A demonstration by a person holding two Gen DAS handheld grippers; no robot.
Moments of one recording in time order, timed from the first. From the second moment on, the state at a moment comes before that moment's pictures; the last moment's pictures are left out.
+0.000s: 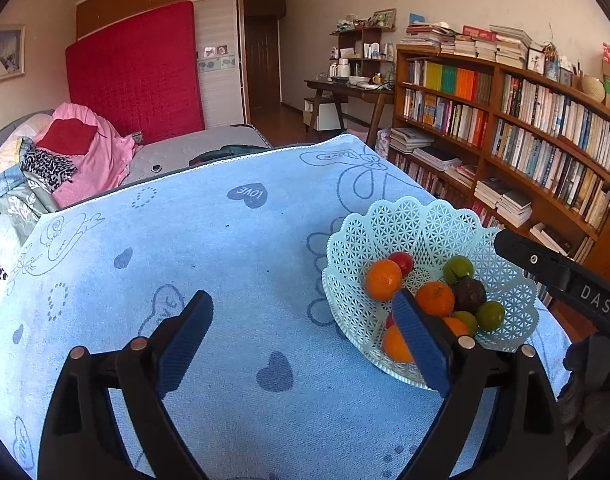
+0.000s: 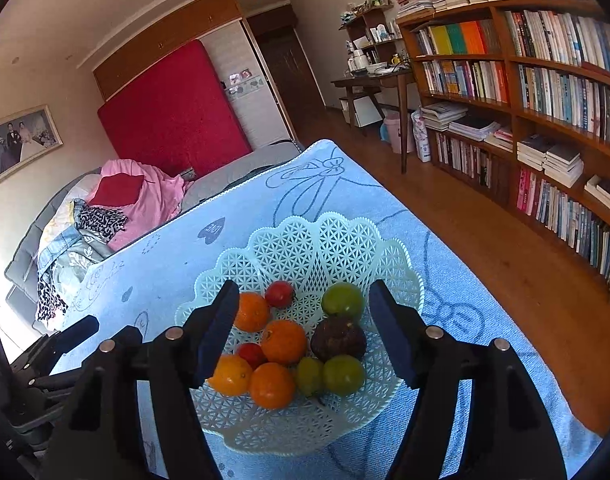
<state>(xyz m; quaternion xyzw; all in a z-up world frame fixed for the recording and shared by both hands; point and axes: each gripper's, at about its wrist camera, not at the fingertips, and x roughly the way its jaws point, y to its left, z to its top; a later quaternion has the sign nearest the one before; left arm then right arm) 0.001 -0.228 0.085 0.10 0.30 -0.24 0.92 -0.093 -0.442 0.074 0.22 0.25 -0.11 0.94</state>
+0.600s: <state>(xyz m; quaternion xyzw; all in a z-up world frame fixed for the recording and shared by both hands) -0.007 -0.216 0.086 0.12 0.28 -0.21 0.93 -0.120 -0.440 0.084 0.20 0.25 -0.11 0.94</state>
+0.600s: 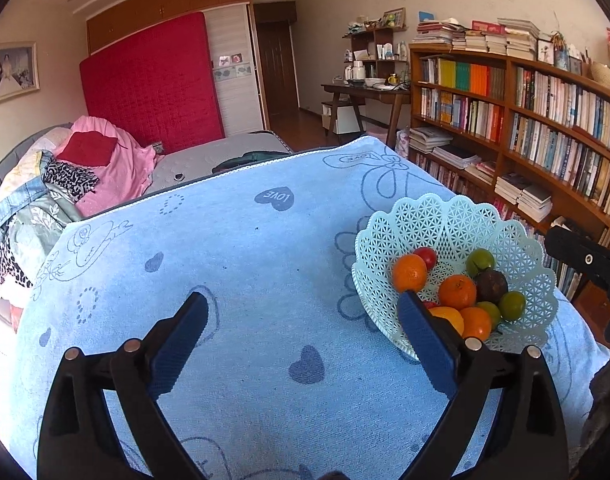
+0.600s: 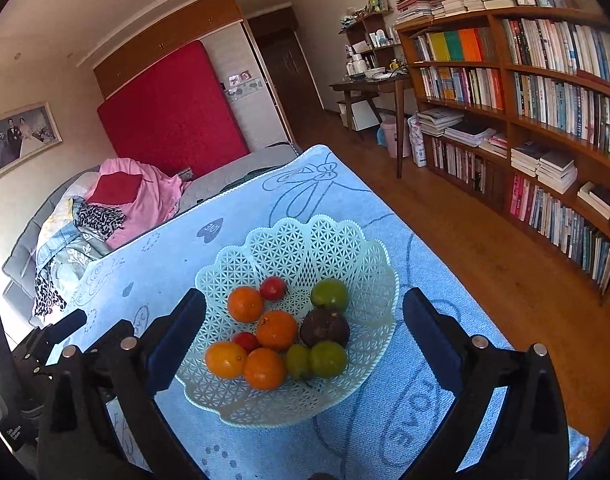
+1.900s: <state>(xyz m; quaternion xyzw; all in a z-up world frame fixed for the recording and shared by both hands) -0.047 -0.192 0.096 0.16 0.23 -0.16 0.95 -0.140 -0.376 0.078 0.09 0.30 -0.10 0.94</state>
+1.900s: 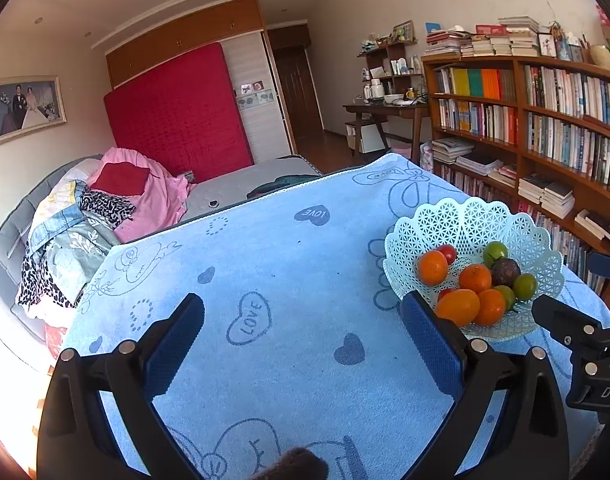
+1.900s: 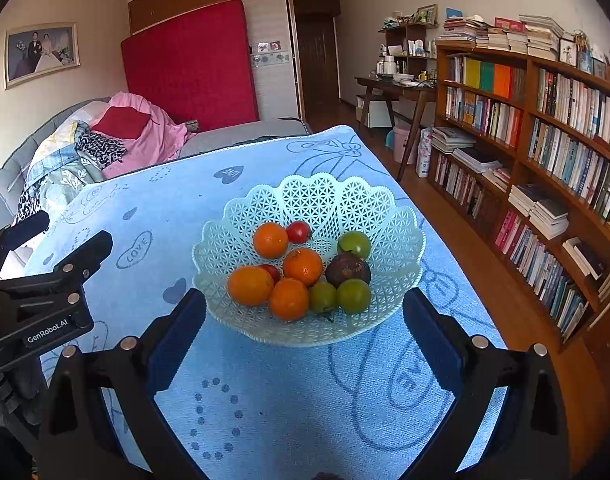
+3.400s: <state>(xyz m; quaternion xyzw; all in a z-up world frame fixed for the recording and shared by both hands) -0.042 -0.205 0.075 0.19 0.24 -0.16 0.94 -0.135 -0.382 0.068 0.09 0.31 -0.11 0.94</state>
